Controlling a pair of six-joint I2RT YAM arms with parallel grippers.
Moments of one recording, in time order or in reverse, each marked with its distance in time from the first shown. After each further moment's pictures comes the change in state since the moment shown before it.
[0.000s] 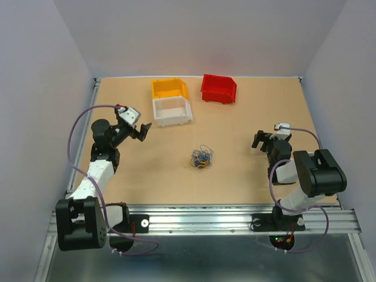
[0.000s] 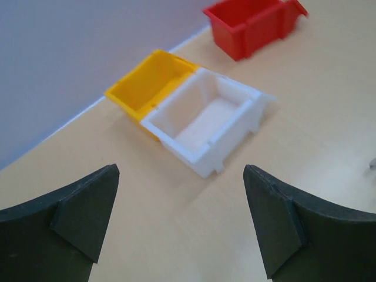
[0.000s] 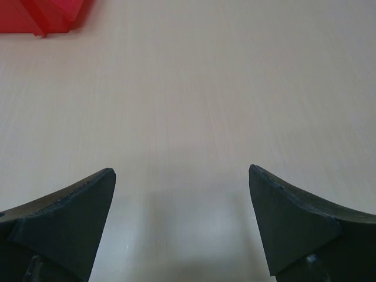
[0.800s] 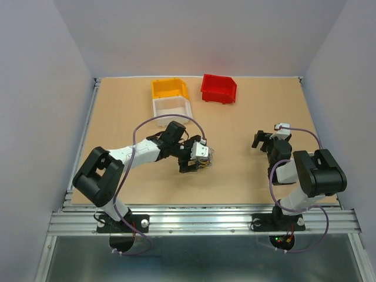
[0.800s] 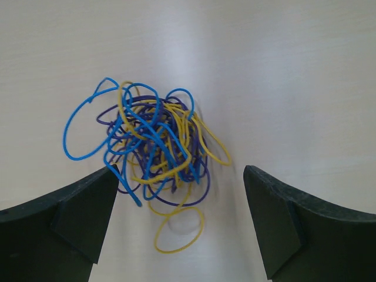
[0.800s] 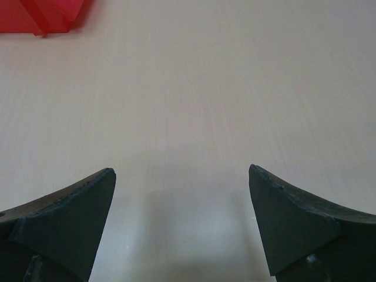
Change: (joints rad) left arm -0.714 0.459 0.339 -0.762 0.062 0.597; right arm 0.000 0.000 0.000 0.000 0.000 0.000
